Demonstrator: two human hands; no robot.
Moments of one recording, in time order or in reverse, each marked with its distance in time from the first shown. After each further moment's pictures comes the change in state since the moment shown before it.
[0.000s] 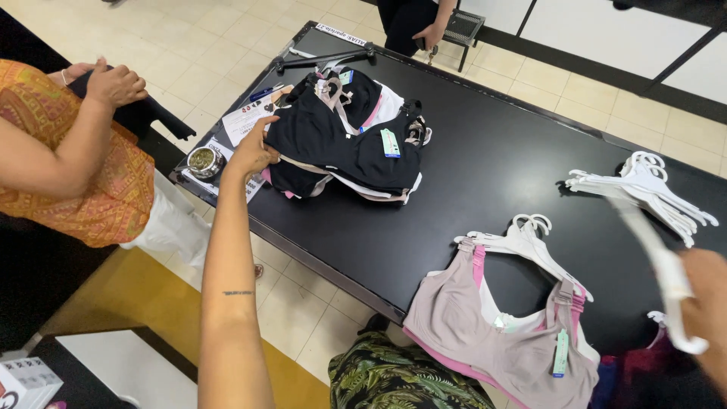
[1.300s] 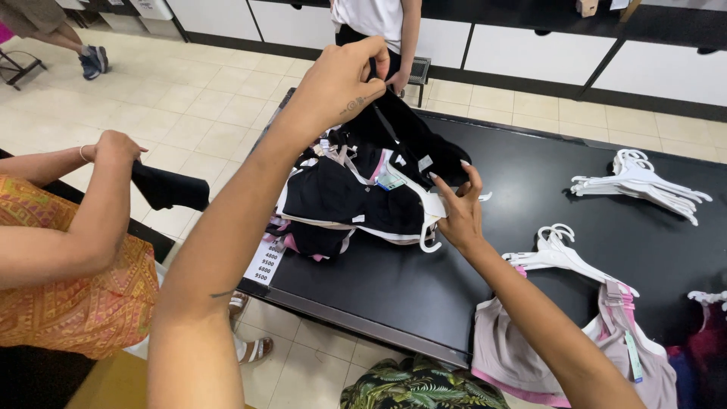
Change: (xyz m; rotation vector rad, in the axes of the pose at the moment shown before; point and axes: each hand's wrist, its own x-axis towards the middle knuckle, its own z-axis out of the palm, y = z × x) left_hand -0.016 0.366 -0.039 0.389 -0.186 0.634; right_hand 0.284 -0.446 0.126 0.277 0.792 -0.155
